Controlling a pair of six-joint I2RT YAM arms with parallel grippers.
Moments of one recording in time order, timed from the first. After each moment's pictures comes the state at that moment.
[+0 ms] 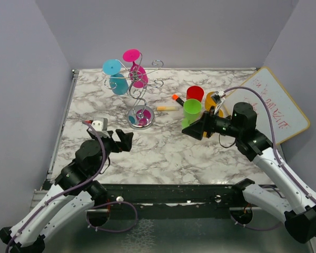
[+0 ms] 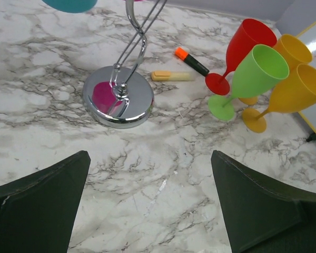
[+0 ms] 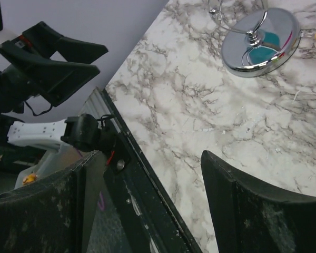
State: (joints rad) left arm -0.73 0.37 0.60 -0.40 -0.41 -0.40; right arm 0.45 0.92 0.83 -0.15 -0.64 0.50
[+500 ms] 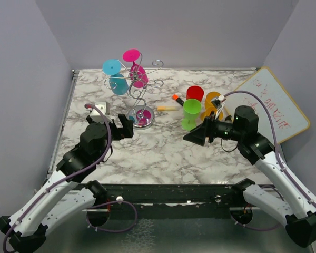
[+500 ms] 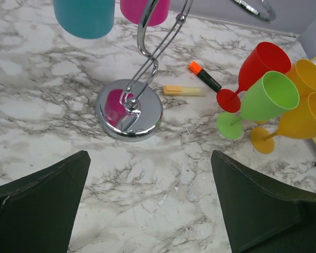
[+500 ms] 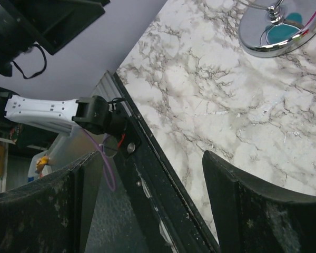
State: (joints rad) left arm -0.73 0.62 0.78 -0.43 -0.47 -0.45; right arm 0.45 0.86 0.81 -0.23 -0.72 0.51
